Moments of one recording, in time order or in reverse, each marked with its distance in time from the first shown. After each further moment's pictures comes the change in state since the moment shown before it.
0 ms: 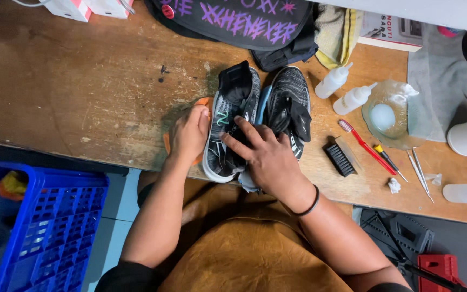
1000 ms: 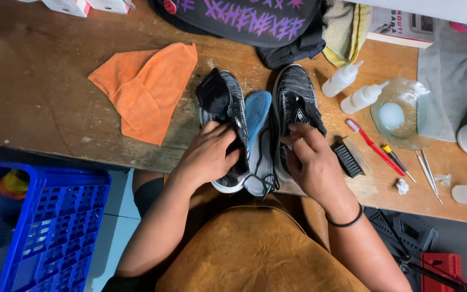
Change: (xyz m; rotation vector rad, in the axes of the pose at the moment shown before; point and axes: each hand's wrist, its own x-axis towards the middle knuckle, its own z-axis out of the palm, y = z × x) left_hand -0.007 0.073 -0.055 0.011 -0.620 0.178; right_hand -0.031 0.051 0.014 0.257 0.561 0.001
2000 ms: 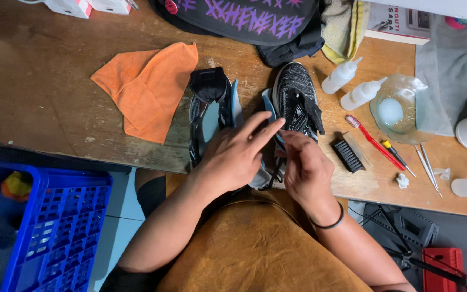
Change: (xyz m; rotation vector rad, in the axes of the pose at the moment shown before) left_hand -0.009 0.068 -0.044 -0.145 0.086 0.279; right_hand -0.006 -0.038 0.019 0.266 0.373 0.159
